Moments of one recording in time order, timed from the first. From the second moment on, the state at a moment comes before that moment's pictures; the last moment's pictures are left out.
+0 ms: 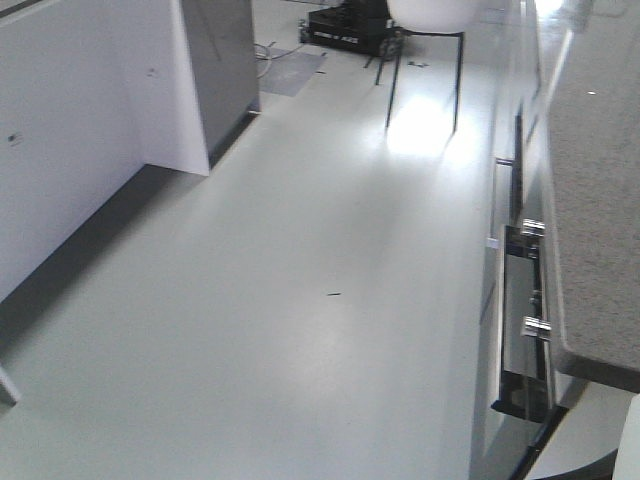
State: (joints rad) left arm -0.13 -0.01 0.02 -0.02 0.02 -0.01; right arm 0.83 0.61 -0.63 0.24 0.90 -0.06
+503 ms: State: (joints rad) left arm -0.13 -0.01 0.02 -0.02 0.02 -0.01; right arm 0.83 0.61 -0.63 0.24 0.90 -0.06
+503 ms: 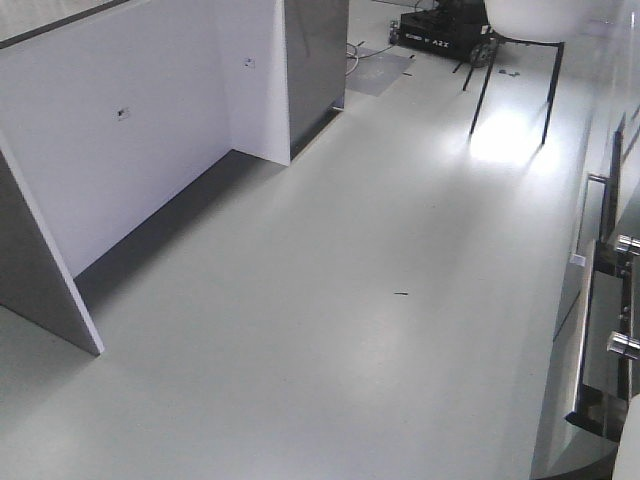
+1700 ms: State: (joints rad) left arm -0.13 -0.01 0.02 -0.02 0.02 -0.01; right arm 0.83 0.61 -0.63 0.24 0.90 -0.06
